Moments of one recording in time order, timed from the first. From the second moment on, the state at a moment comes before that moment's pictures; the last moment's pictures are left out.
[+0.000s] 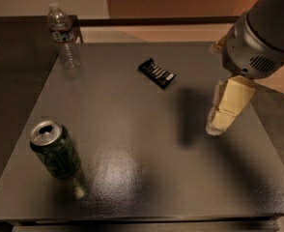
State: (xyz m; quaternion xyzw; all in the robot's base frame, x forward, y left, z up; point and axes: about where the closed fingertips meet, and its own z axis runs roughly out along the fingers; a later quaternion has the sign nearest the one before) arm 0.448 -0.144 0.952 -0.62 0.76 0.01 0.19
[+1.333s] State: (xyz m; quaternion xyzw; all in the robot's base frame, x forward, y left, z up) arm 0.448 0.049 0.893 -0.69 0.65 0.18 0.26
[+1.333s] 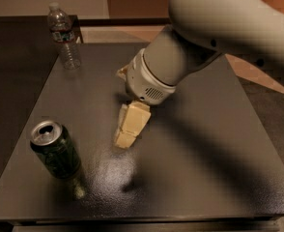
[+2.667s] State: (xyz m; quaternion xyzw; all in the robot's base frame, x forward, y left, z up) arm 0.383 0.145 0.885 -0.78 0.51 0.30 0.23
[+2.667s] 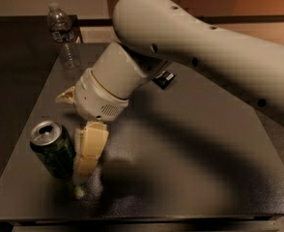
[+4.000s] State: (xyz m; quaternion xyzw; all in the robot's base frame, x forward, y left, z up) arm 0.381 0.144 0.916 -0.77 0.51 0.30 0.24
